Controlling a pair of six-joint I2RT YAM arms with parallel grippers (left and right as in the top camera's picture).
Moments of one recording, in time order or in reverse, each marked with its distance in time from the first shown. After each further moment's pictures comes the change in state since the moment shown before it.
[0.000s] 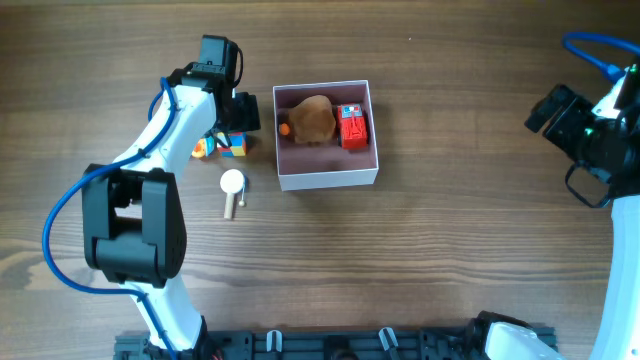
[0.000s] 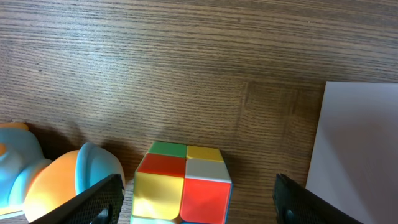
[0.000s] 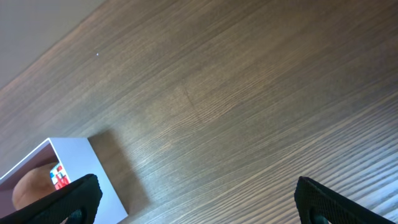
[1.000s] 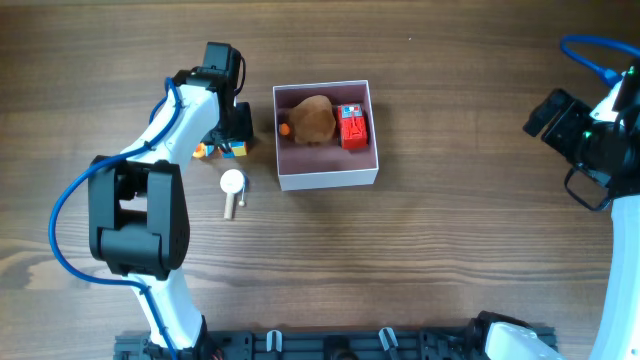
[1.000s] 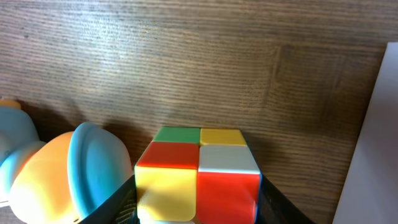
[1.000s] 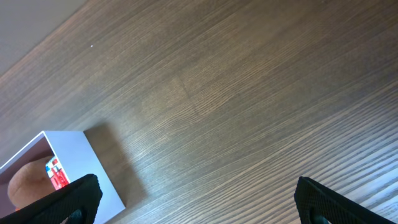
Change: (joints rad) left arm 0.000 0.044 0.003 -0.069 -0.024 0.023; right arm 0.000 0.000 -0.001 -0.030 0.000 0.000
